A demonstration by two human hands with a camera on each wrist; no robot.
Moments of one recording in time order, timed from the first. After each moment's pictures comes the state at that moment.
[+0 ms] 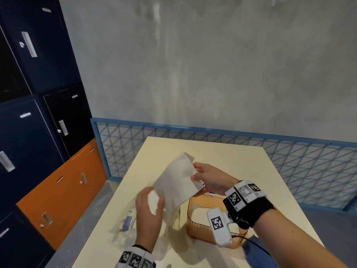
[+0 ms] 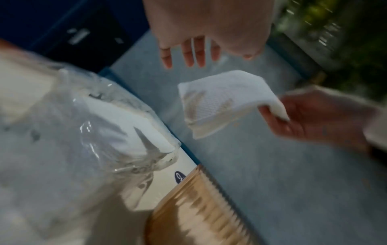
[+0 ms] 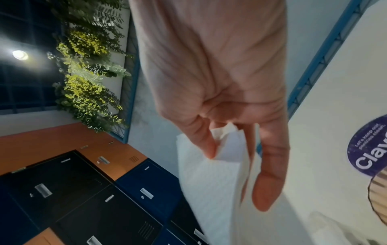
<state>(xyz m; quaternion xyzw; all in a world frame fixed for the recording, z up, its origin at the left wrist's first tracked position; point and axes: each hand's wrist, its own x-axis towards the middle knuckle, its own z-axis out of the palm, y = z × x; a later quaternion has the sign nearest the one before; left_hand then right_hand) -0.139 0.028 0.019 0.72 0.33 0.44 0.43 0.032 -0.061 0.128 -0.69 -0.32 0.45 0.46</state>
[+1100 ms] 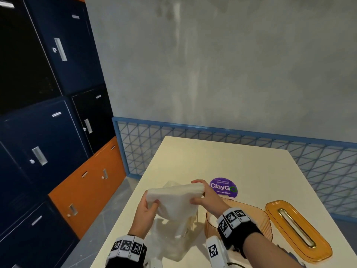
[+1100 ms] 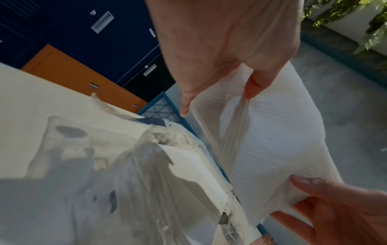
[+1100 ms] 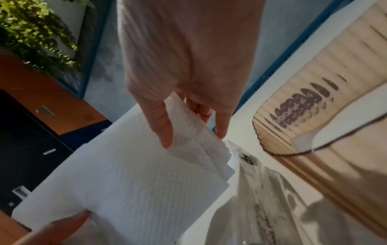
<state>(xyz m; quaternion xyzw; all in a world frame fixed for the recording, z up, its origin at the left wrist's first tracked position) -0.181 0.078 0.028 0.65 0.34 0.31 0.60 0.009 -0.023 0.031 -0.70 -0.36 0.37 0.50</state>
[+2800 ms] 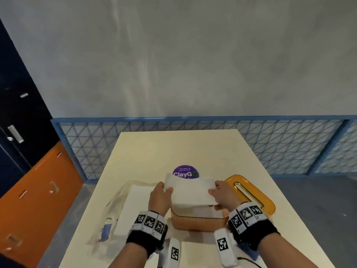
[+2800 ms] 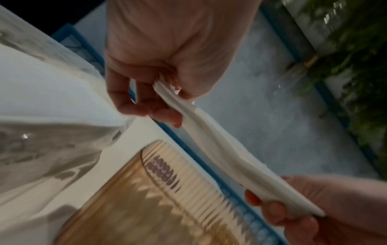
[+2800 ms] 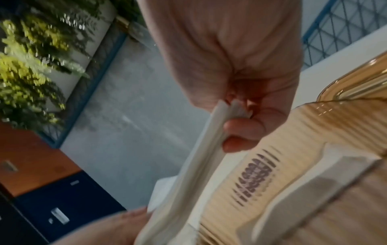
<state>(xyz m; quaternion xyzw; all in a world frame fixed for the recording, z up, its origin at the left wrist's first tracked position) -0.049 0.025 0.023 0.78 0.39 0.08 0.48 0.060 -0.133 0.040 -0.84 -0.07 0.30 0.44</state>
